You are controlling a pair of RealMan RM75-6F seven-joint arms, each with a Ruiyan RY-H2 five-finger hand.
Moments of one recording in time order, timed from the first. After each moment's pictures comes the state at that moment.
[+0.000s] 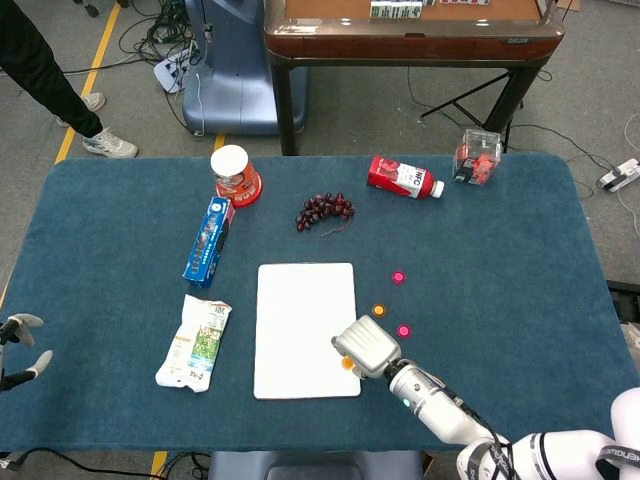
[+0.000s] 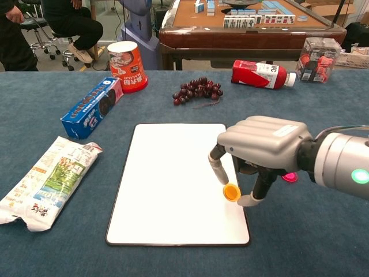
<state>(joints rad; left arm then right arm) -0.07 -1.05 -0.09 -1.63 1.42 1.50 -0.03 0.72 -1.51 0.05 -1.84 -1.09 0.91 -0.79</state>
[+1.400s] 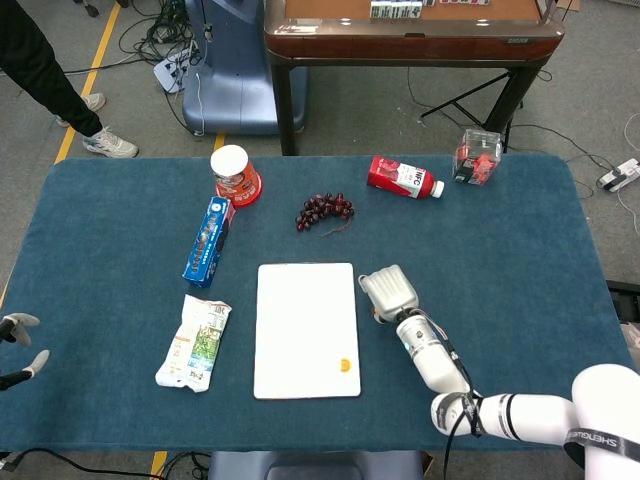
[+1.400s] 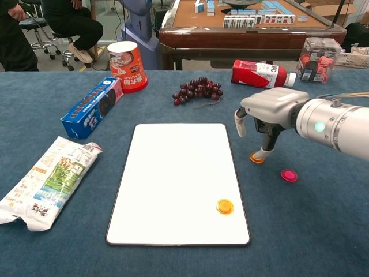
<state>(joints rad) -0.06 -1.04 -0.09 -1.63 1.42 1.50 -0.05 0.87 -1.59 0.12 -1.55 -0.73 0.99 -0.84</state>
